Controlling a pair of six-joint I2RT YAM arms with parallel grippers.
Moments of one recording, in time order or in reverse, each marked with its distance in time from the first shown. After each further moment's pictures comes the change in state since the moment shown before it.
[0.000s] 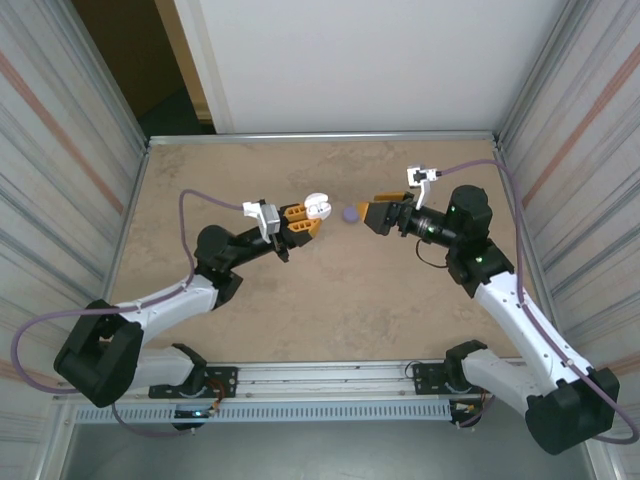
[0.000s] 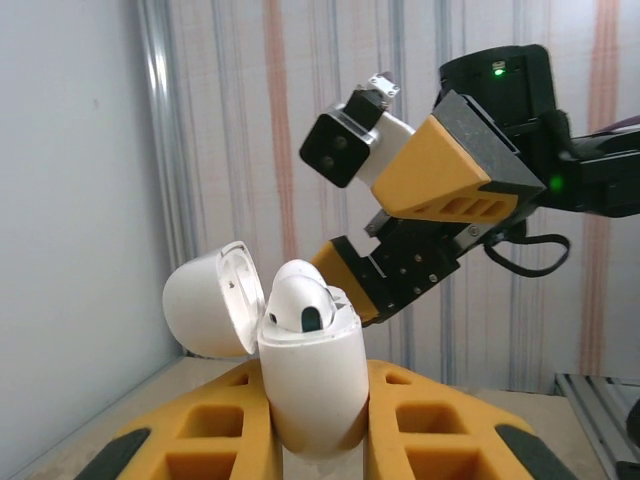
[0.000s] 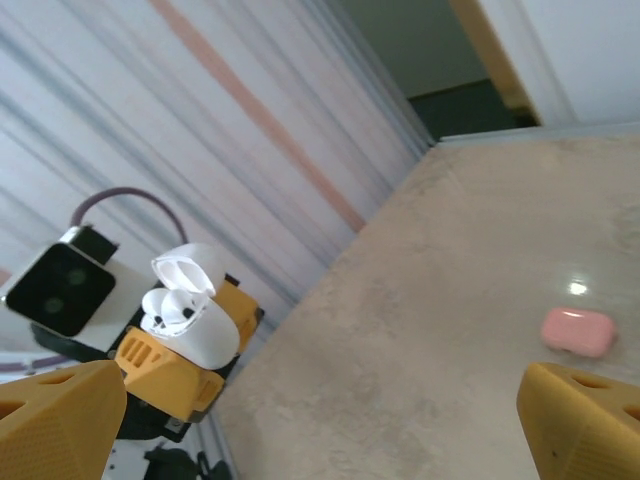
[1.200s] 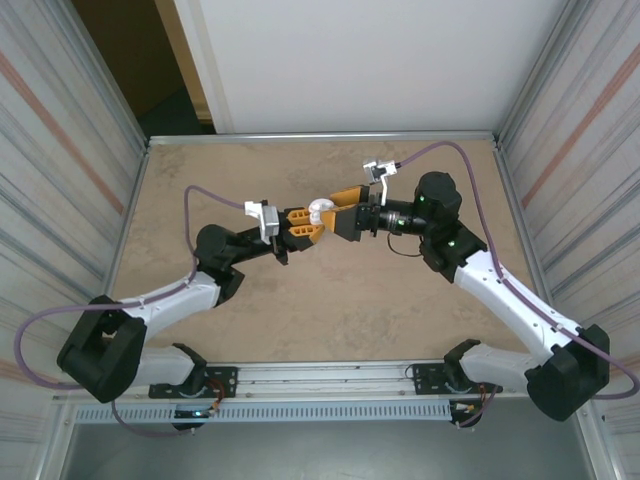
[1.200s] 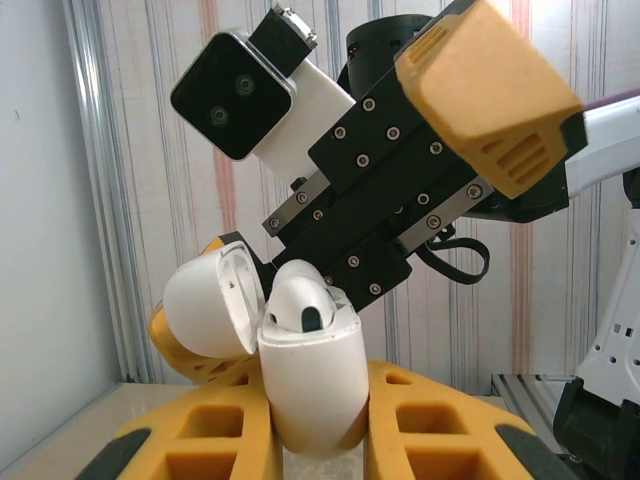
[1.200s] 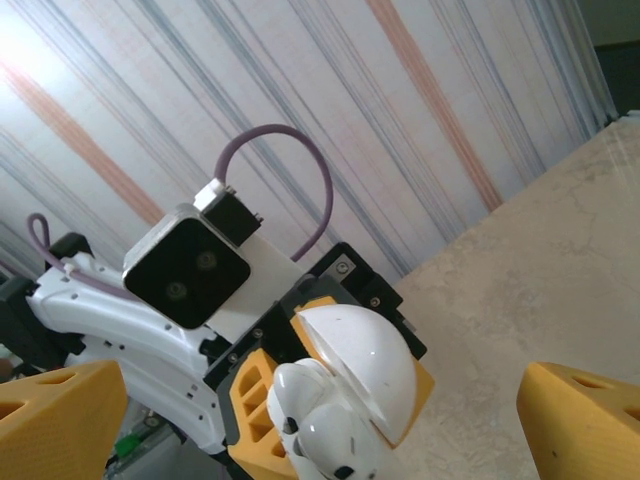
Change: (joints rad) left arm 0.000 0.032 0.020 0.070 0.110 -0.074; right arm 0.206 0.172 0.142 0.106 -0.099 -0.014
